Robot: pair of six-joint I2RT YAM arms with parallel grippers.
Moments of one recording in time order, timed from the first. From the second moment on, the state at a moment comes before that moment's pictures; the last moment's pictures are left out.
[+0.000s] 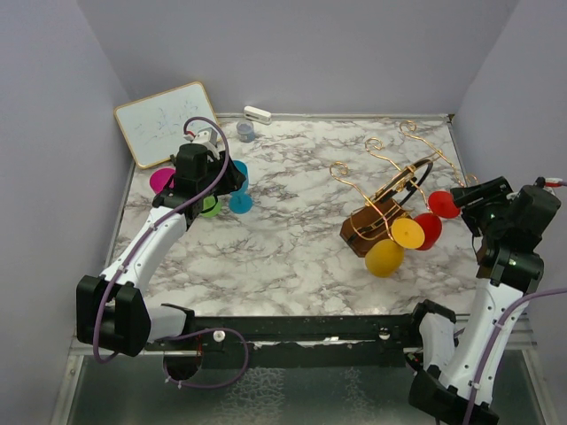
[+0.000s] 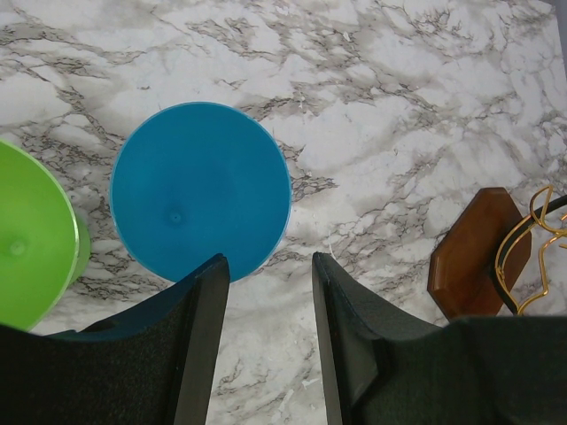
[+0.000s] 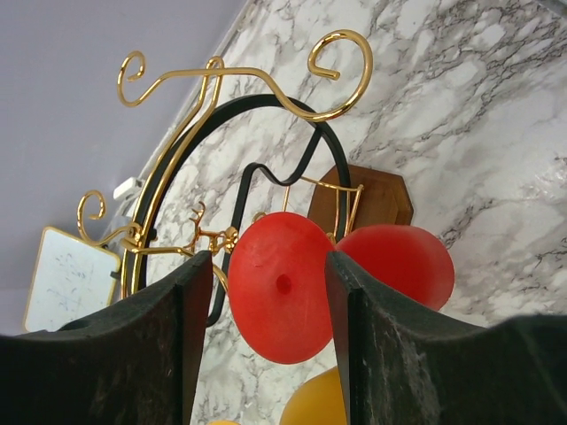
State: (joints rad) left arm -0.26 1.26 0.97 -0.22 0.15 -0.48; right arm -0.48 0.72 1.10 -0.82 -0.24 0.68
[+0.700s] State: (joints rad) left arm -0.26 1.26 0.97 -0.21 0.17 -0.49; right arm -0.46 0.64 1.02 -0.89 -0.21 0.68
